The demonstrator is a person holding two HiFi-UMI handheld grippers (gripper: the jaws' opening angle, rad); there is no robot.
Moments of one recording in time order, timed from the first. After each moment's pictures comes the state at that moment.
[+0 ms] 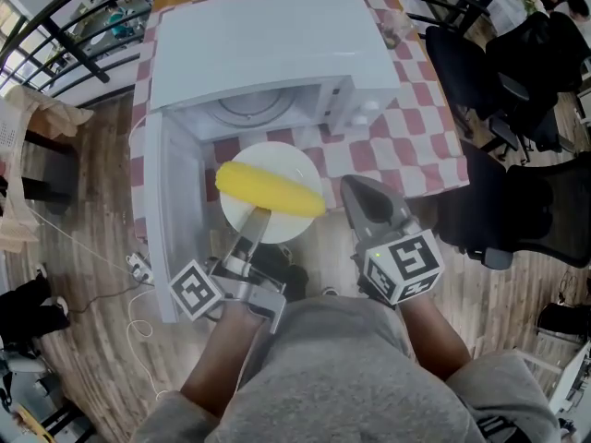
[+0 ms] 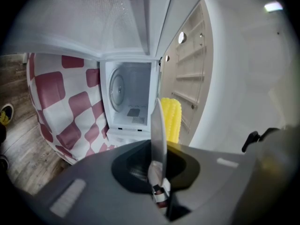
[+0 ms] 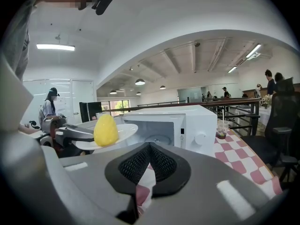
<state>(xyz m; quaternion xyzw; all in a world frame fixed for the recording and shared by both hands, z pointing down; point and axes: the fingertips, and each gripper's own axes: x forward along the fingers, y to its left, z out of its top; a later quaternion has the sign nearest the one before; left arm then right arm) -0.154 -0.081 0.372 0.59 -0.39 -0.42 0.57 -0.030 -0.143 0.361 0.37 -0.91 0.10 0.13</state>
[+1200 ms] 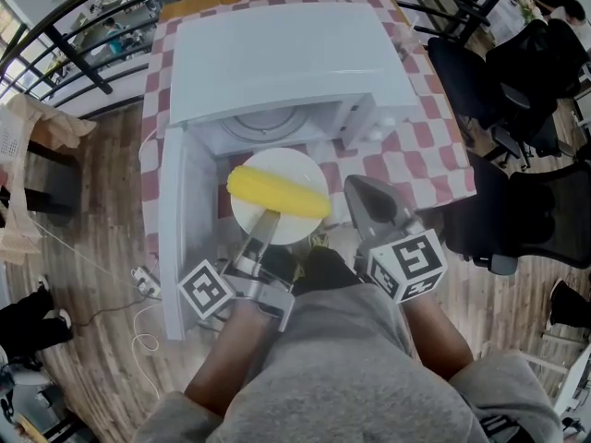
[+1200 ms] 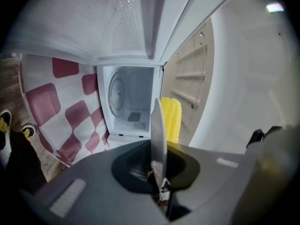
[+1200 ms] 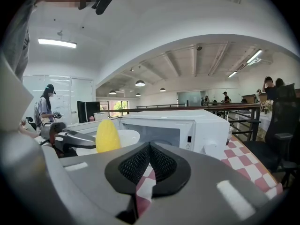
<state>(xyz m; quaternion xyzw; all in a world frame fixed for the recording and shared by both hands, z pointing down) -0.185 -0.098 0.385 0.59 -0.38 -0.41 0.57 -0.067 -0.160 0.354 0.38 -0.91 0.08 0.13</state>
